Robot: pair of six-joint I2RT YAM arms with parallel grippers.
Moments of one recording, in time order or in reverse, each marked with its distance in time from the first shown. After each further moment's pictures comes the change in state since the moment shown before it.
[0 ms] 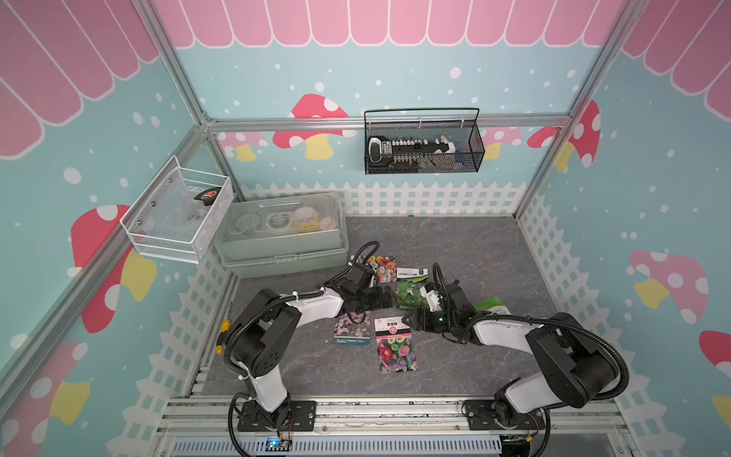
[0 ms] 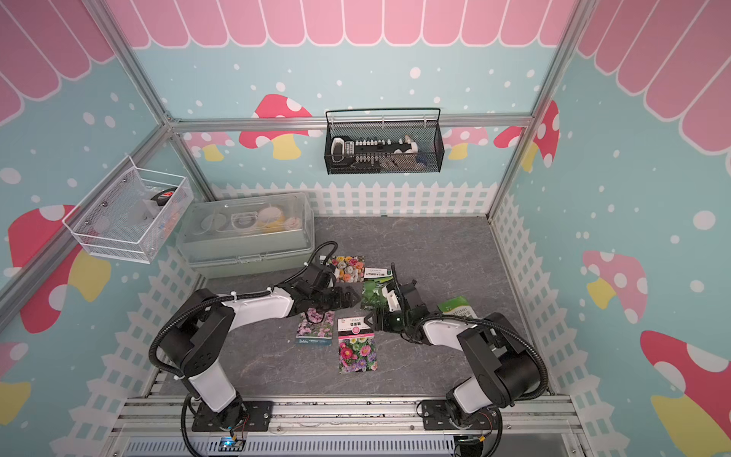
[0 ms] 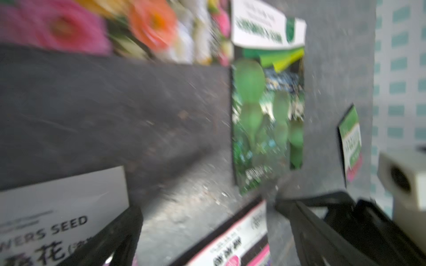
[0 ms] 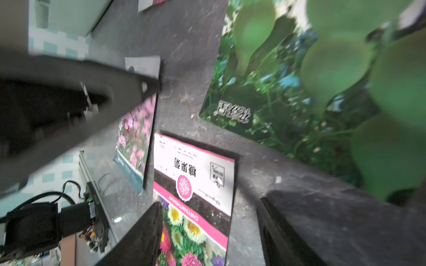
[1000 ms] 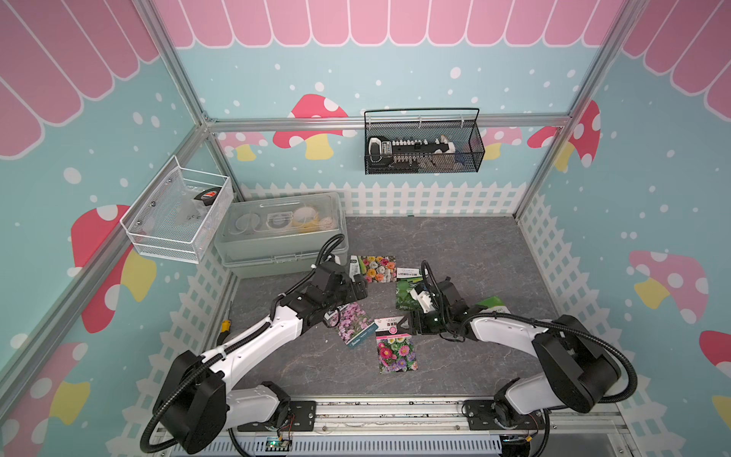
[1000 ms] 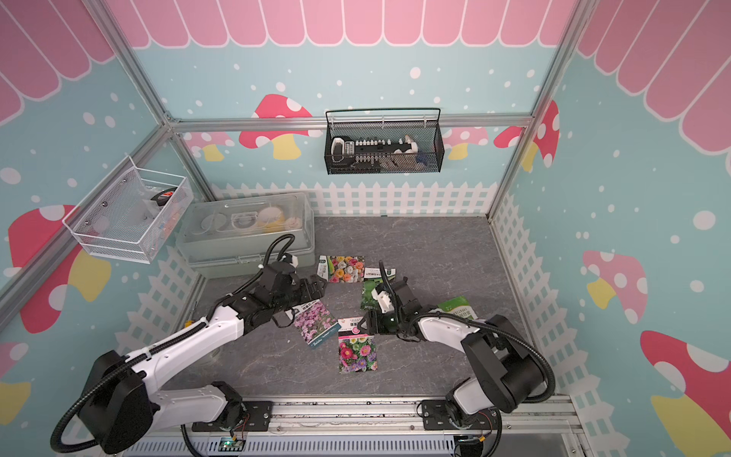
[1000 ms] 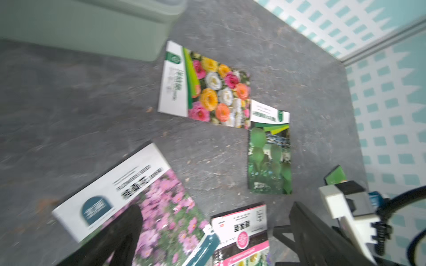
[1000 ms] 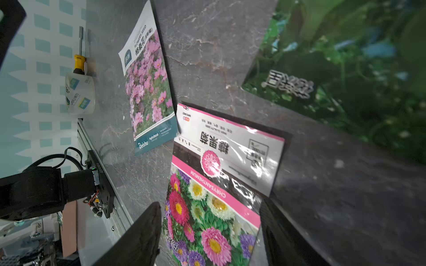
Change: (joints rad) left arm 0.027 -0.542 -0.179 -0.238 -0.316 -0.056; right arm 0.073 0.022 0.157 -0.211 -0.016 -0.093
